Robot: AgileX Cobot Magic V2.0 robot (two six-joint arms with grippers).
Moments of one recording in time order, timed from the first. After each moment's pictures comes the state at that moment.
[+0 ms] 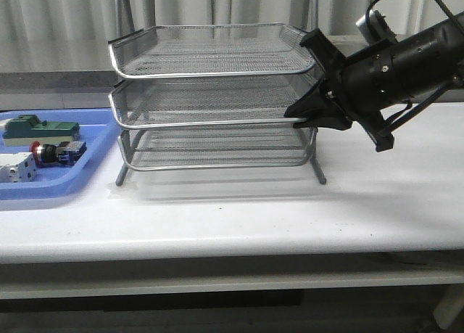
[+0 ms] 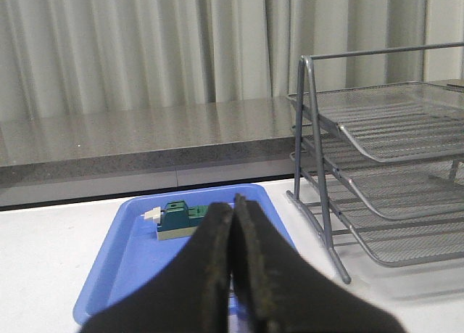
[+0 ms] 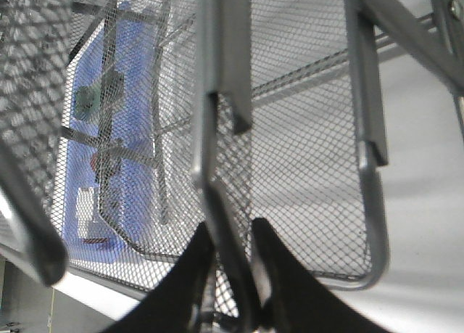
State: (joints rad) left arm -0.03 0.00 0.00 0.05 -0.02 0.01; right arm 0.16 1.89 -1.05 1.72 0.58 -1.03
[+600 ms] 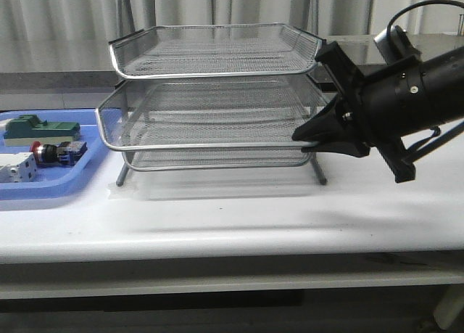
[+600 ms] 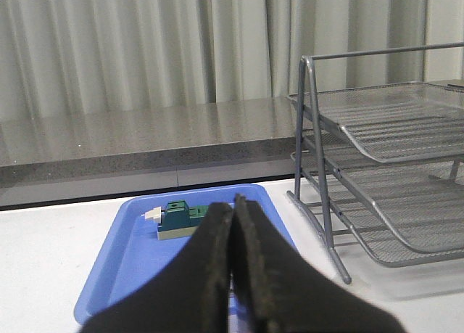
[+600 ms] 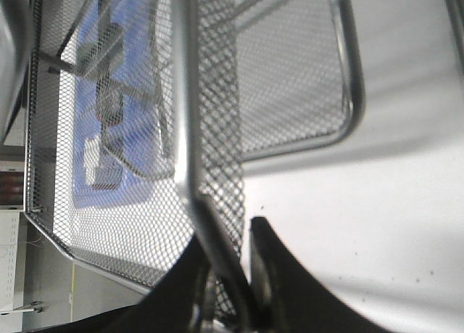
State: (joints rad) left arm -0.03 0.00 0.00 0.05 -0.02 0.01; right arm 0.16 1.77 -0.79 1.80 0.63 -1.14
